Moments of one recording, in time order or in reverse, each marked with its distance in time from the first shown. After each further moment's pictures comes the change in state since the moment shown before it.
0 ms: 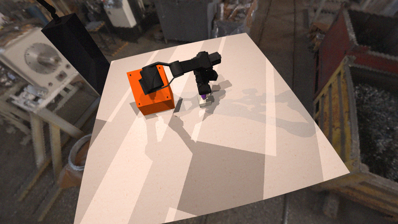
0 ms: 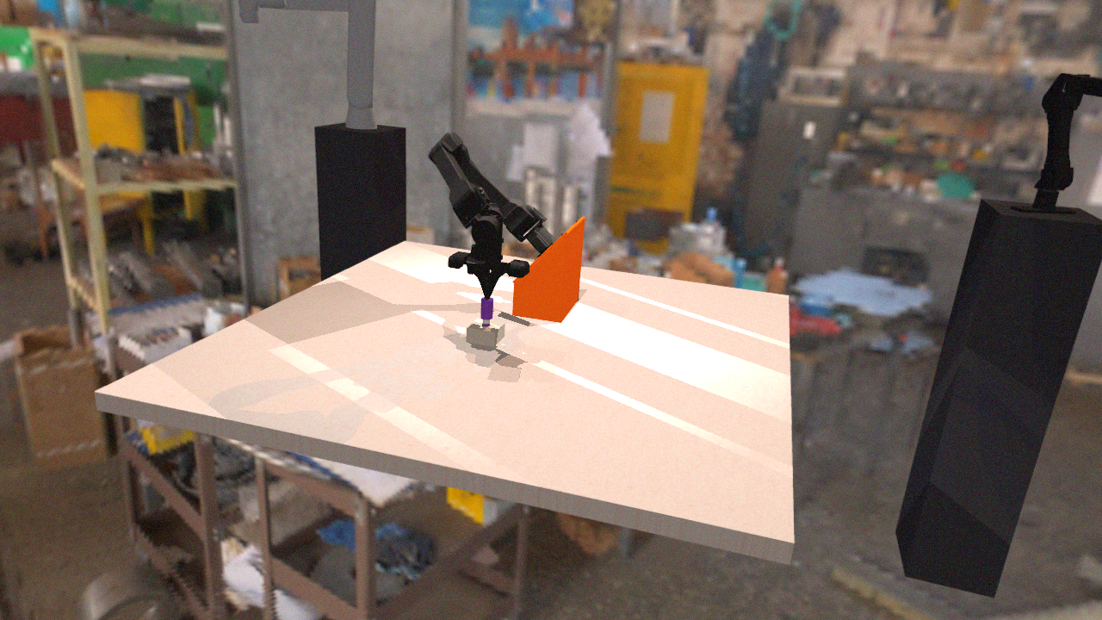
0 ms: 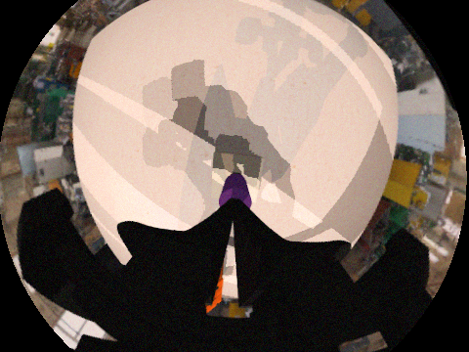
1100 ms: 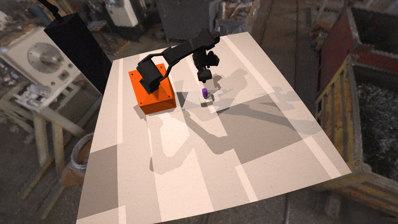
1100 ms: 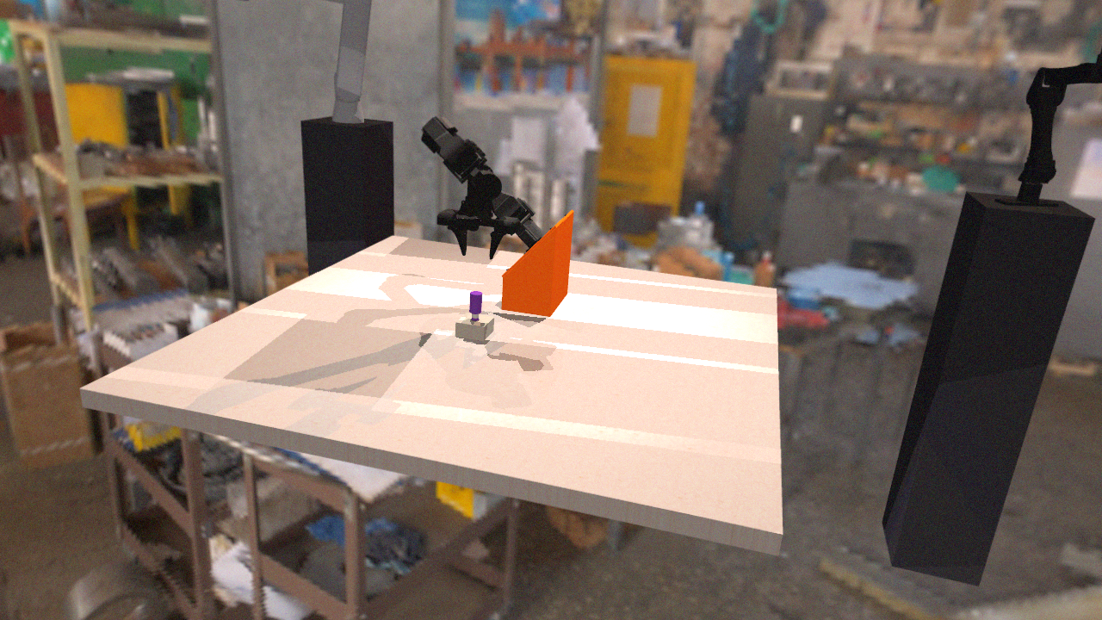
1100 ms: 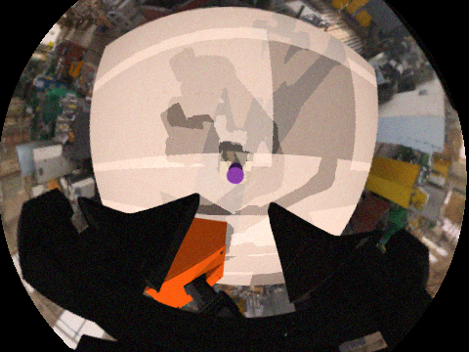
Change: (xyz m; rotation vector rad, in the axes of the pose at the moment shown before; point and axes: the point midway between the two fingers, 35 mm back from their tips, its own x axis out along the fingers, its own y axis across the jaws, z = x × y) arm -0.090 0.000 0.001 -0.005 -0.002 0.000
